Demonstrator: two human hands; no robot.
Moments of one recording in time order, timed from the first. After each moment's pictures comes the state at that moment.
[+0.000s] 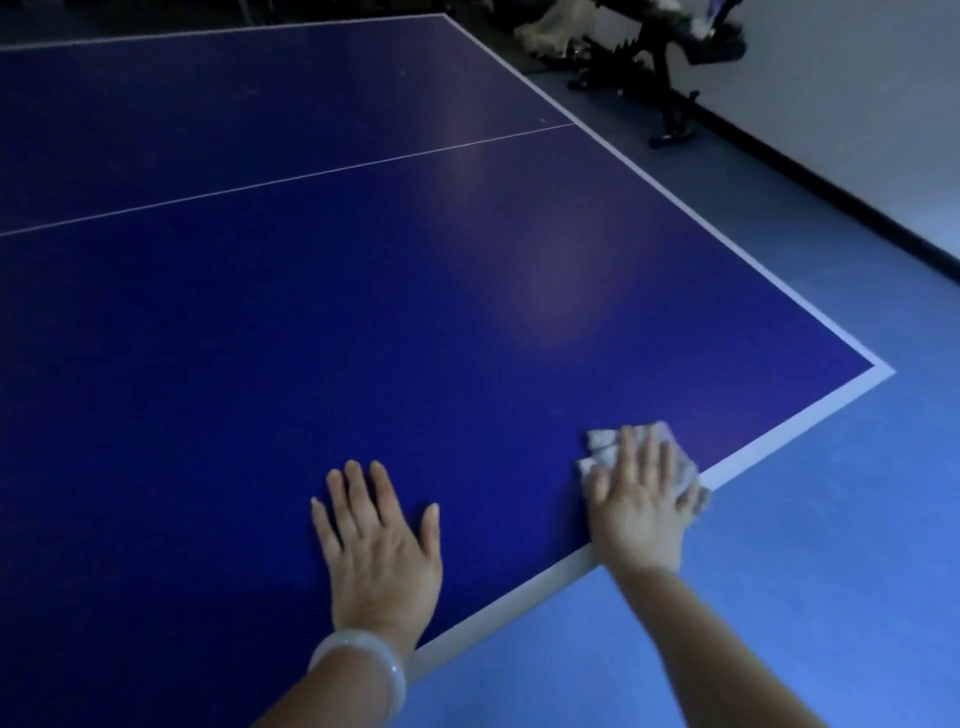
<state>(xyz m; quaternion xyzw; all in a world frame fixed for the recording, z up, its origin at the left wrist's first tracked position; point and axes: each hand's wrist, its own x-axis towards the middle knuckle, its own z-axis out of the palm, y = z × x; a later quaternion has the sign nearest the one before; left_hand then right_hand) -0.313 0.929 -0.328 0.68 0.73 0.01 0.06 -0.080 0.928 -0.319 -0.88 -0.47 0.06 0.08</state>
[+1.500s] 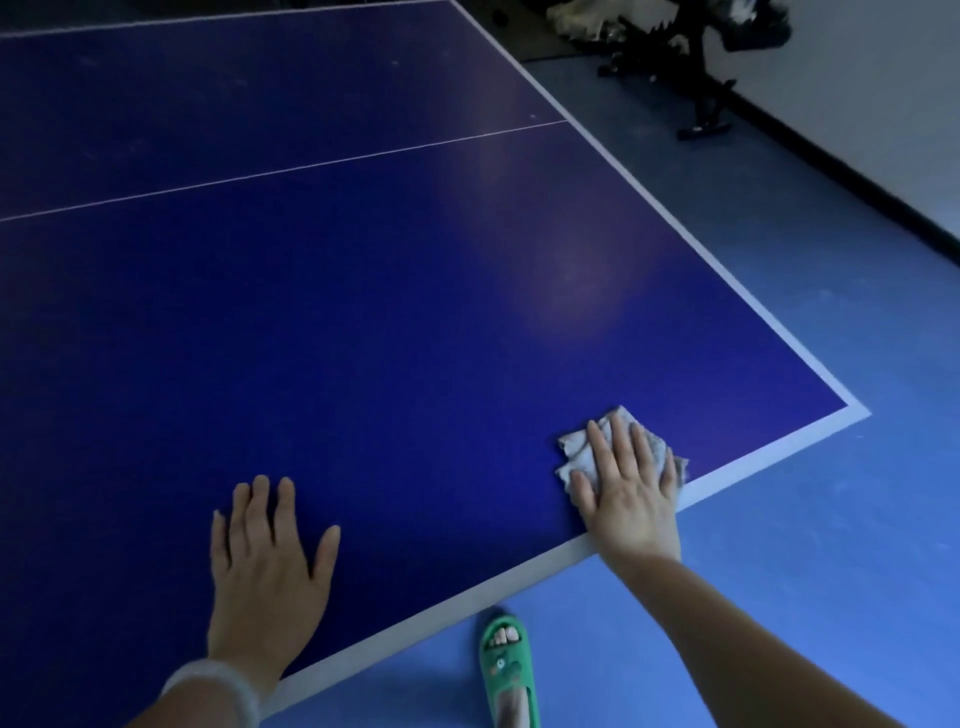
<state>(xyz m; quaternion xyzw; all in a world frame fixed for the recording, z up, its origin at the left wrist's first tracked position) -0.308 0.929 -0.326 0.67 0.74 0.01 0.04 0.043 0.956 -0.321 -0.78 -0.62 0.05 -0.02</state>
